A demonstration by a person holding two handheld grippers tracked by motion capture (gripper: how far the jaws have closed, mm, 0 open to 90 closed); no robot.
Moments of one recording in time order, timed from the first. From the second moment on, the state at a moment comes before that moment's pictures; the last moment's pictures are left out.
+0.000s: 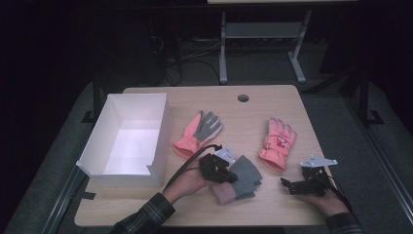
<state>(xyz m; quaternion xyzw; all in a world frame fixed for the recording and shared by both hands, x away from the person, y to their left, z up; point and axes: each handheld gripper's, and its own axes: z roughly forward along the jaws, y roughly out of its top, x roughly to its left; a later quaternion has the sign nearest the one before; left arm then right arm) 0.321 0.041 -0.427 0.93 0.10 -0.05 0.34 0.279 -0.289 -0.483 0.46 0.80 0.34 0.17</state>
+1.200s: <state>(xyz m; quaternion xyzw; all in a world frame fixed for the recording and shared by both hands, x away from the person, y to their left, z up) 0.318 0.039 -0.444 0.93 0.15 -0.01 0.33 0.279 -0.289 -0.483 0.46 0.80 0.34 0.17</state>
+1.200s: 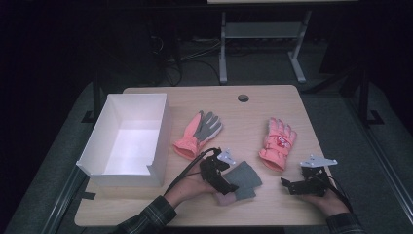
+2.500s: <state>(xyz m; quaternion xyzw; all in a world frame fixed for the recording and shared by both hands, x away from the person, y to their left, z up) 0.318 0.030 -0.455 0.93 0.14 -0.08 0.33 0.279 -0.288 -0.483 0.46 0.80 0.34 0.17</state>
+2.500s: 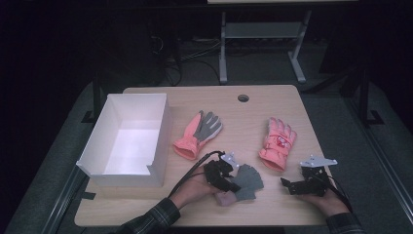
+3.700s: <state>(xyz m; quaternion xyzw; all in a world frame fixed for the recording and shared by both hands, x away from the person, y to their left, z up) 0.339 0.087 -0.353 0.90 0.21 -0.03 0.38 0.279 -0.289 -0.483 0.46 0.80 0.34 0.17</state>
